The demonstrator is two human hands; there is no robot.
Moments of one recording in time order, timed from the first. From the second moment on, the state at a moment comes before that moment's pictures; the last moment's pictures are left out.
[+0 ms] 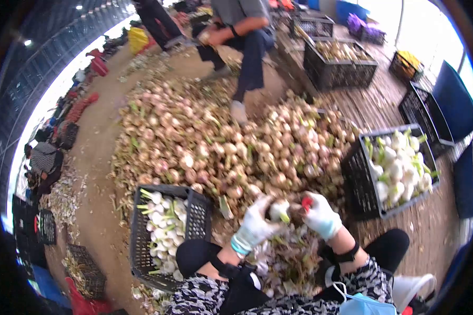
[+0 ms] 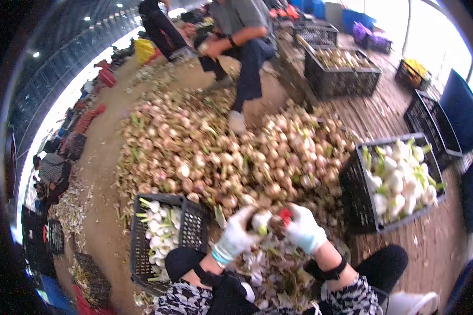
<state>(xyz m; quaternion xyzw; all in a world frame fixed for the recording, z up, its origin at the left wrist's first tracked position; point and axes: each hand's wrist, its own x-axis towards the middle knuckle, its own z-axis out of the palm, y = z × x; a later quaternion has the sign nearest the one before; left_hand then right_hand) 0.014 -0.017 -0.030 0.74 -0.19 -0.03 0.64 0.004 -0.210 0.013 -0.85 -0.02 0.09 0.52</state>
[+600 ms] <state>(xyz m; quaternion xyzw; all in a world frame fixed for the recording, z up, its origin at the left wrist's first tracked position) 0.011 -0.003 0.007 0.52 -0.08 -0.21 0.83 0.035 -0.213 -0.084 -0.64 0.08 0.05 0.76</state>
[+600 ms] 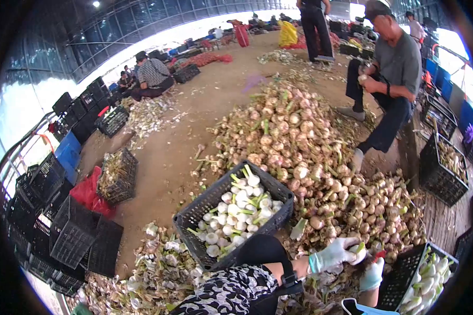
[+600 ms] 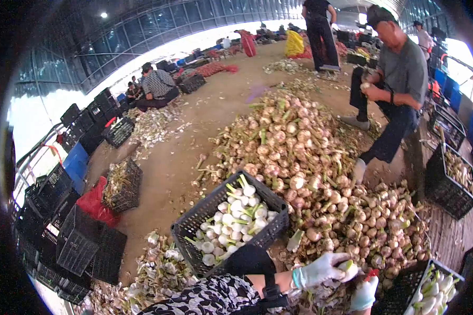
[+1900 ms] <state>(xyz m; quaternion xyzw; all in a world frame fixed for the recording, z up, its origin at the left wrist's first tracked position) 0.033 0.013 -0.016 0.38 0.09 0.04 0.92 0.043 -0.149 -0.020 -0.63 0.00 0.07 0.77</state>
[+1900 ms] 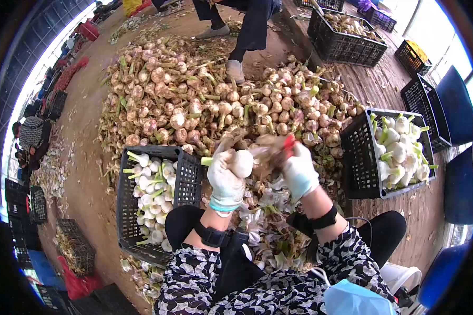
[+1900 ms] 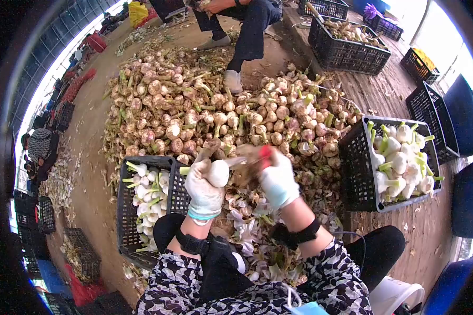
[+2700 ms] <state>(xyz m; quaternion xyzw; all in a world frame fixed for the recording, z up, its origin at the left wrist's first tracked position) 0.040 0.000 0.013 0.04 0.02 -0.16 0.99 -0.007 -0.201 -0.005 -0.79 0.02 0.09 0.60</state>
